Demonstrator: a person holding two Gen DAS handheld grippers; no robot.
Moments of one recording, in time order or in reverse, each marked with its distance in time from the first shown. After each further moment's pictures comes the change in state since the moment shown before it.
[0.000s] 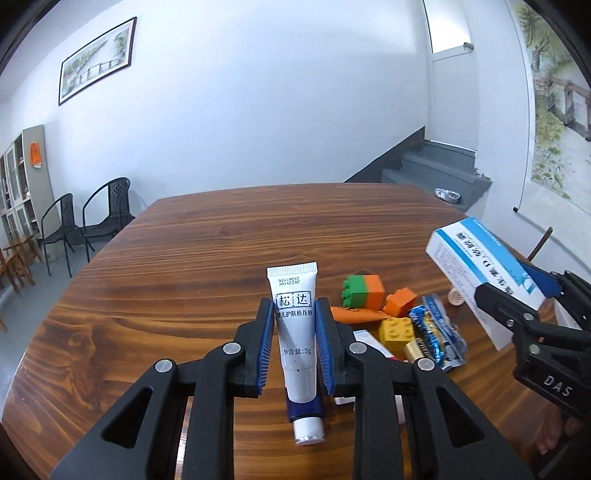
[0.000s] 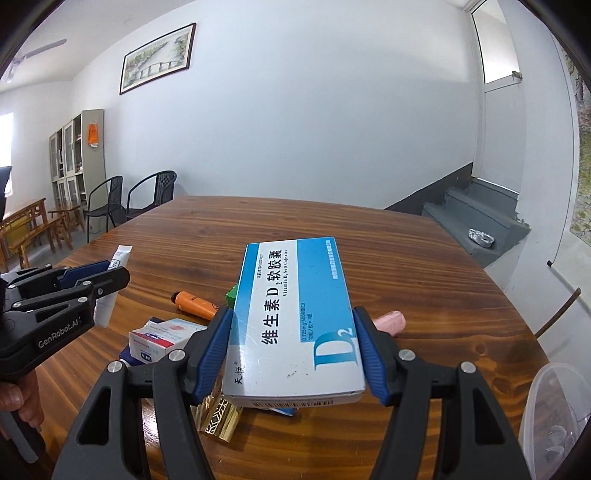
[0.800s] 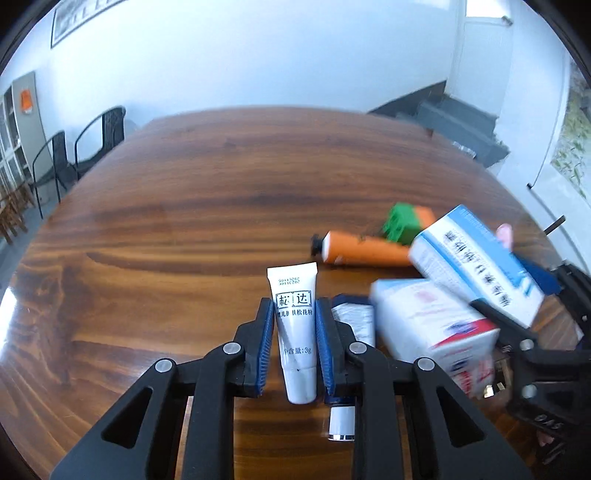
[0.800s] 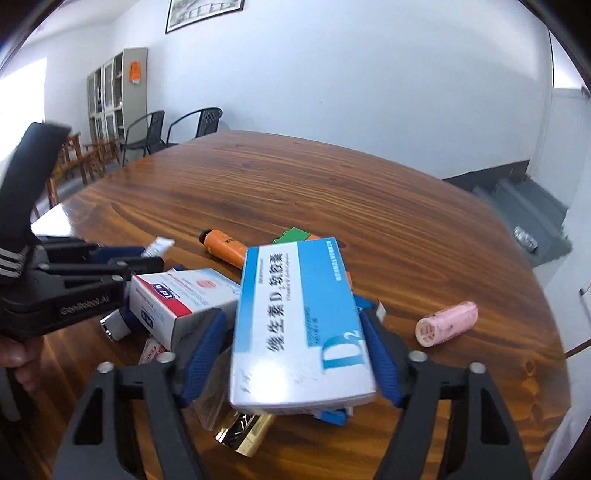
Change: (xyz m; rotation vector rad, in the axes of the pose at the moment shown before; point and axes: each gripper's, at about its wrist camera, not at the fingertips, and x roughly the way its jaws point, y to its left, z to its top) left arm 0.051 0.033 -0.014 -0.072 0.272 -0.024; right arm 0.078 0.039 -0.011 -0.182 0.225 0.144
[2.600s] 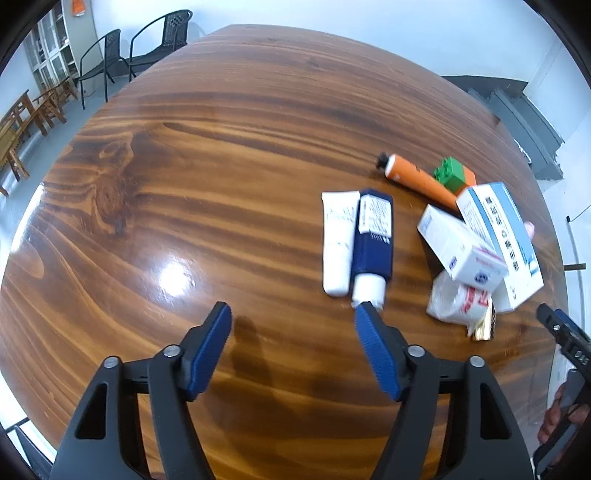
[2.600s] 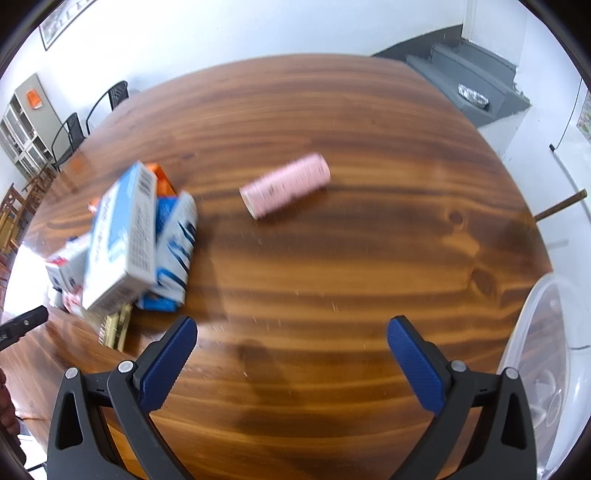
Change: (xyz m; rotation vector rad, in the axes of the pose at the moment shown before) left arm -0.023 0.072 -0.004 -0.296 0.351 0.115; right arm -0.013 -0.137 -0.029 0.385 0.375 -0.055
